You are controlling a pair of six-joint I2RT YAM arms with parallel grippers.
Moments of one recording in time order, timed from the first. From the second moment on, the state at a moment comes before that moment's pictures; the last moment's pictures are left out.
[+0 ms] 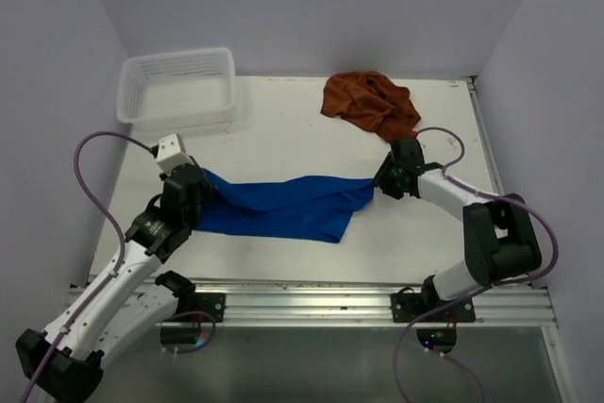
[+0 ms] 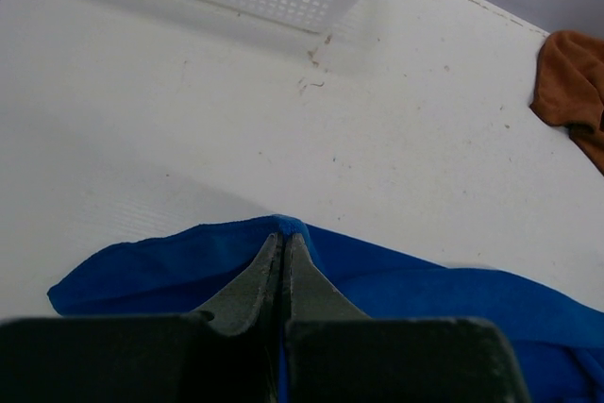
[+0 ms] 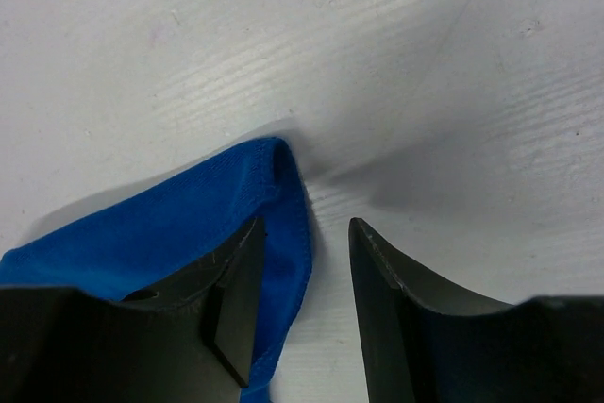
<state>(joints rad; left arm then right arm) -0.49 0.74 0.68 -0.40 -0.64 -0.59 0.26 1.50 0.81 -0.28 0.08 0.78</state>
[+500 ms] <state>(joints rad) -0.49 0.74 0.68 -0.38 -0.63 -0.59 0.26 1.57 0.84 -0.23 0.06 0.83</state>
